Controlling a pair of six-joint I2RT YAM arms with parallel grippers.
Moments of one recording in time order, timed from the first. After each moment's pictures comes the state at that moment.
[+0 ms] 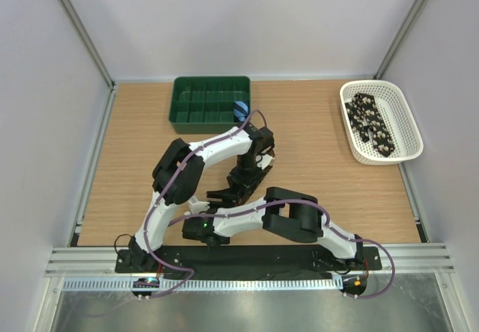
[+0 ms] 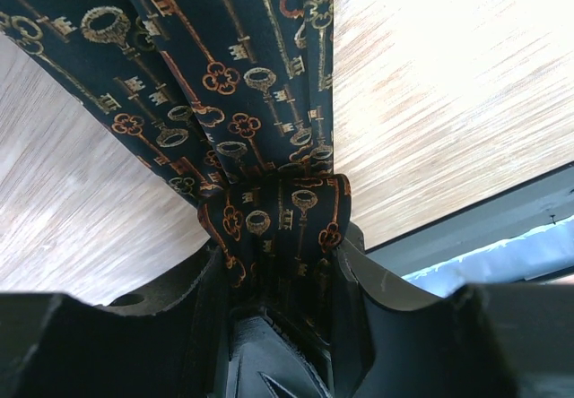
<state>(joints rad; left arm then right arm) -0.84 2.21 1.77 -1.28 0.21 -0.08 1.42 2.24 1.45 -0.74 1.15 -0.05</state>
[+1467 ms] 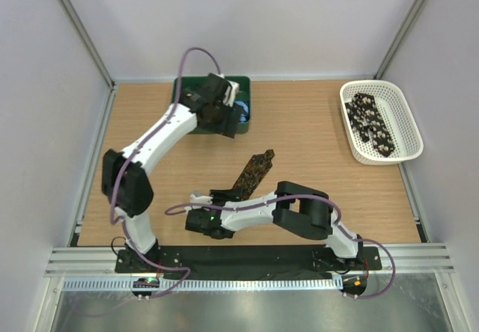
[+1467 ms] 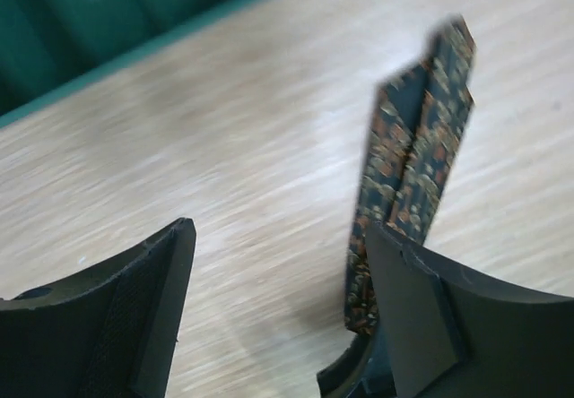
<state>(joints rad) -0.59 1.89 1.78 -0.92 0.00 -0.14 1.39 2.16 1.37 -0.64 1.02 -0.08</state>
